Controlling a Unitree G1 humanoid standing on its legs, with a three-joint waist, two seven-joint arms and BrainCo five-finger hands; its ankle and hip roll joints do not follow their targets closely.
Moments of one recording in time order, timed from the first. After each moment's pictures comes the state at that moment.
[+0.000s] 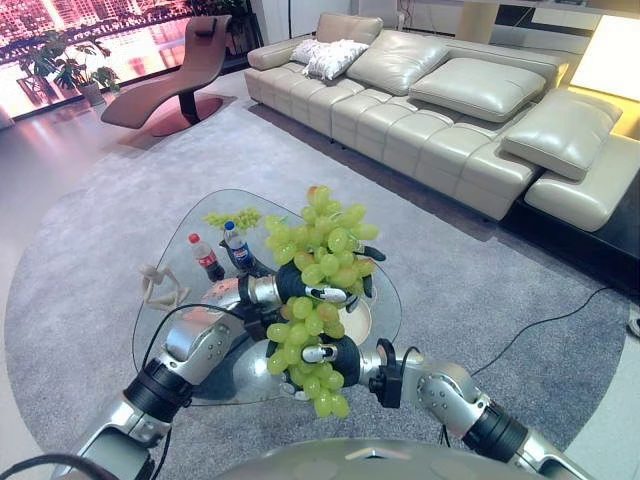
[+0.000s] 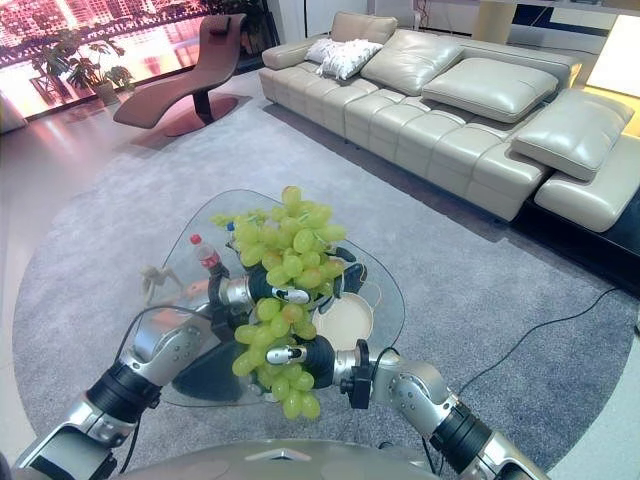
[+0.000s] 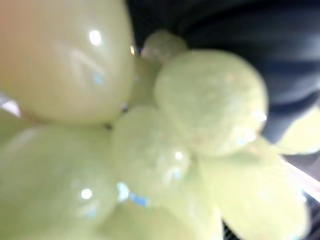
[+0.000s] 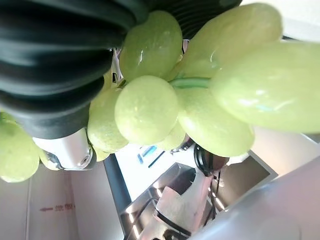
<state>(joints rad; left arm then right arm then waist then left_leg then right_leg) -0.20 0.50 -0.43 -0.11 -0.87 0.11 -0.75 -0.07 -0.37 0.68 -0.04 1.02 0.41 0.75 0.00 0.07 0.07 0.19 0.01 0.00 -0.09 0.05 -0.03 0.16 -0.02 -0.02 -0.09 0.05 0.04</state>
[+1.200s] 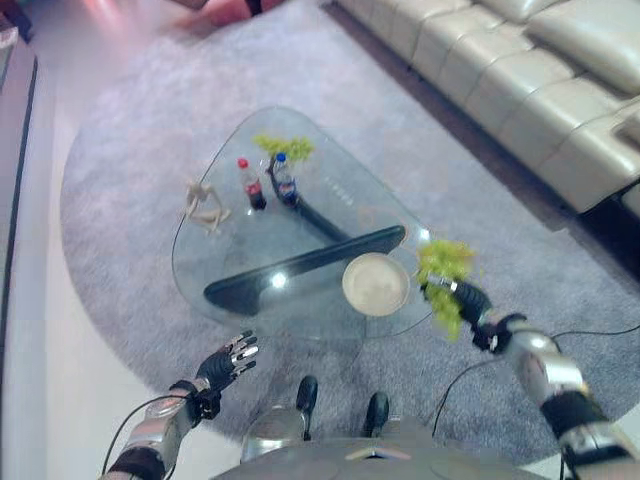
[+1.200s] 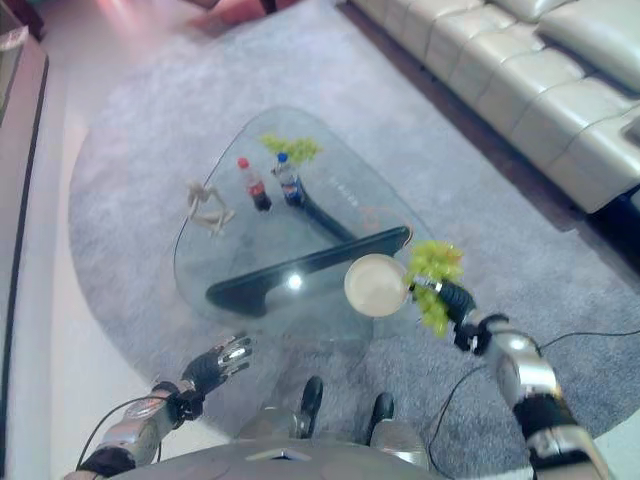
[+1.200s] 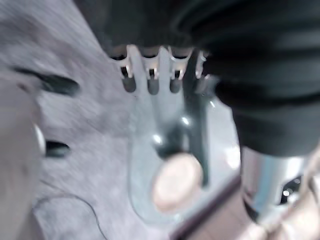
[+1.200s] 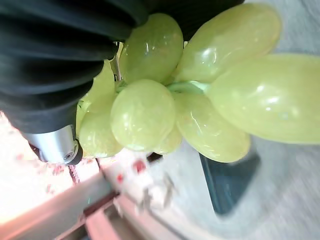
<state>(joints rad) -0.01 0.40 -0.29 0.83 -0.61 -0.10 -0.38 -0.25 -0.59 0.13 0.60 0.66 0.02 0.42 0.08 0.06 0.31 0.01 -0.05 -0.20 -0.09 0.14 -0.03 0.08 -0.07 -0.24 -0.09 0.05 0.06</state>
